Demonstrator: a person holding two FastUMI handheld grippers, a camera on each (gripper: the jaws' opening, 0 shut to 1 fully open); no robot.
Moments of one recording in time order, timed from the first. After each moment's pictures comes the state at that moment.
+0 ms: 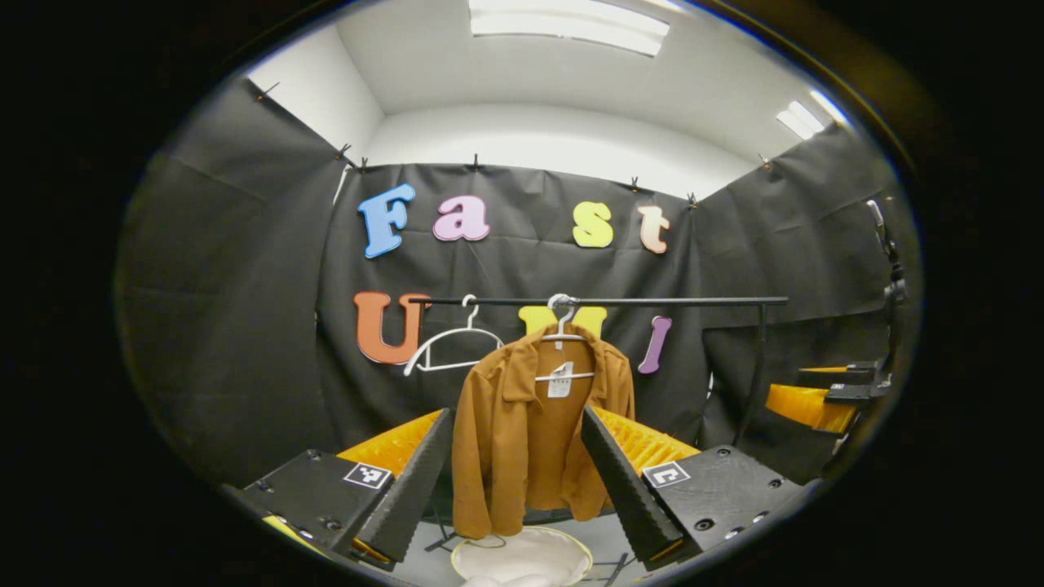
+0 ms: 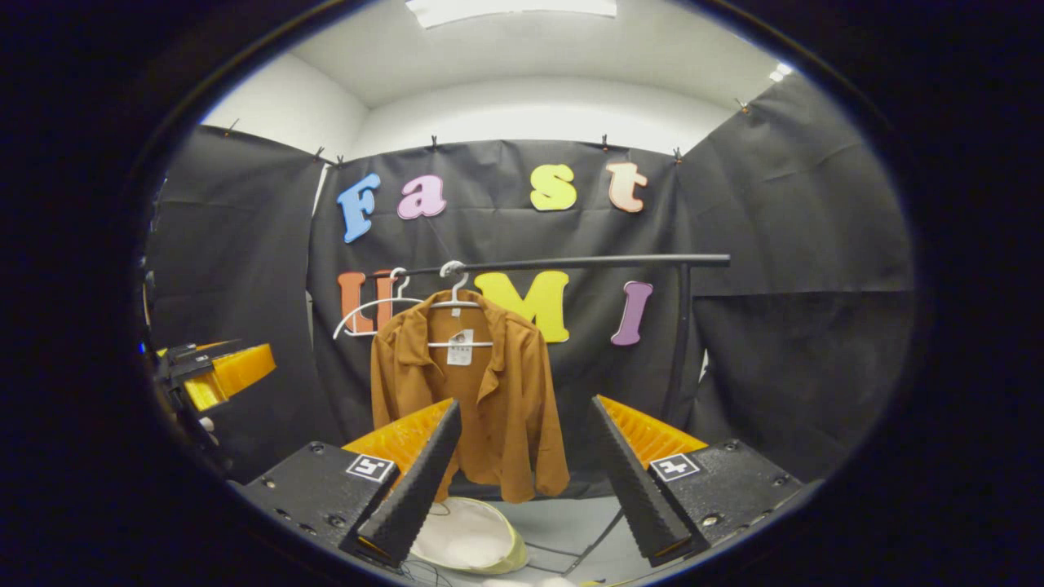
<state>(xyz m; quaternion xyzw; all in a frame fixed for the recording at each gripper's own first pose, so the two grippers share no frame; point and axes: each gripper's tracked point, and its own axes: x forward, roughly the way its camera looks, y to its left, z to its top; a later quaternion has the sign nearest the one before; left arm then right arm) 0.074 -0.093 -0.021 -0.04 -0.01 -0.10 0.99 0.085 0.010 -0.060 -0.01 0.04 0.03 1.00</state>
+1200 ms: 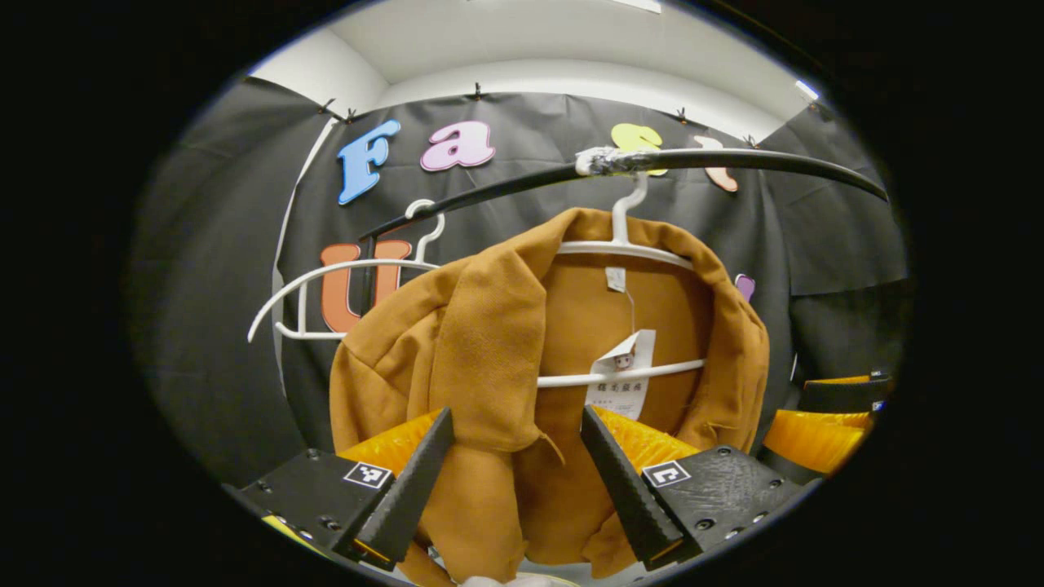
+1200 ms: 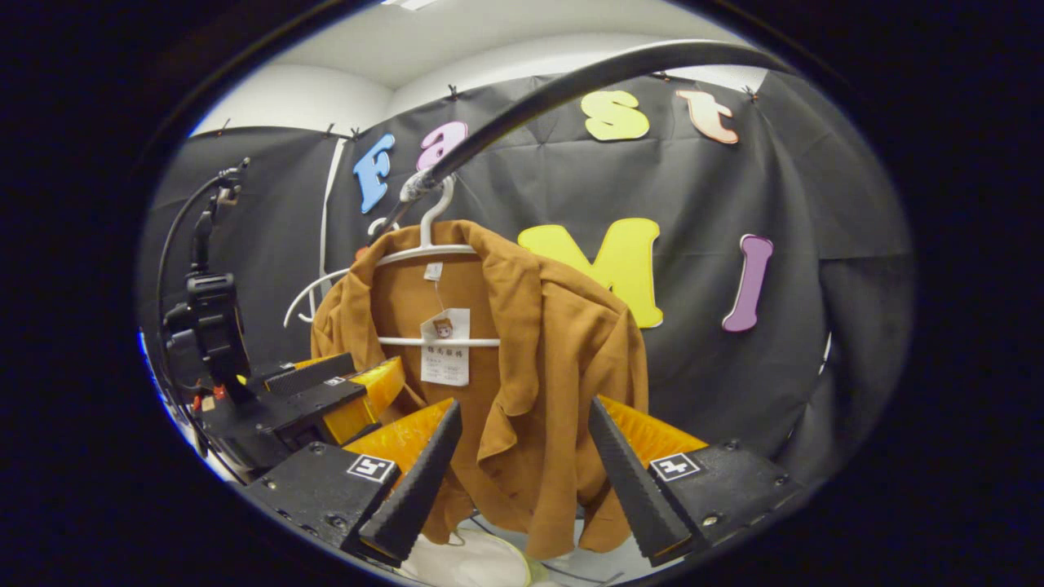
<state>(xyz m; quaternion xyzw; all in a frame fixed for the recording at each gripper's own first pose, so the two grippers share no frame) 0.382 -0.152 -0.114 -0.03 0.03 -0.02 1.00 0.401 0.055 -0.139 0.00 0.09 0.16 0.98</state>
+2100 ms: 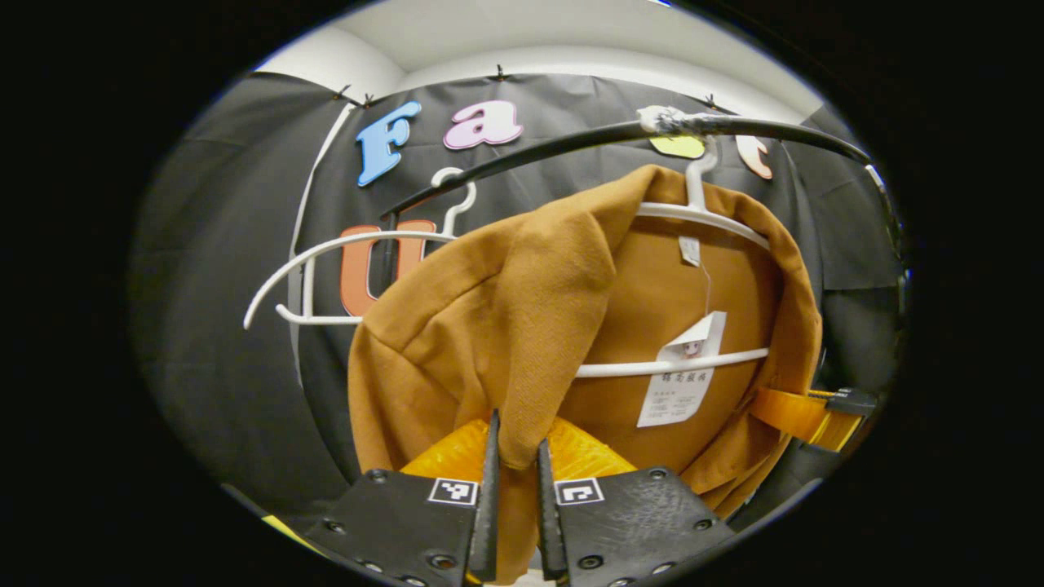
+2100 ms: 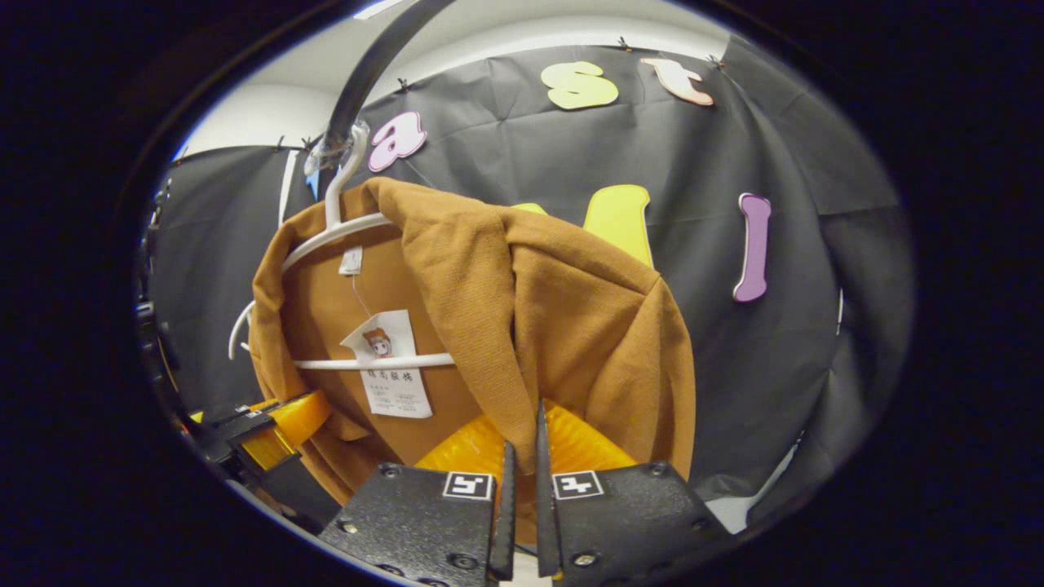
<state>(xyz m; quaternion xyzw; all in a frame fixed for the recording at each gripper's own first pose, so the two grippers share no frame) 0.405 -0.123 -0.135 -0.04 0.05 0.02 1.00 0.477 0.071 -0.169 0.08 0.11 0.15 0.98</state>
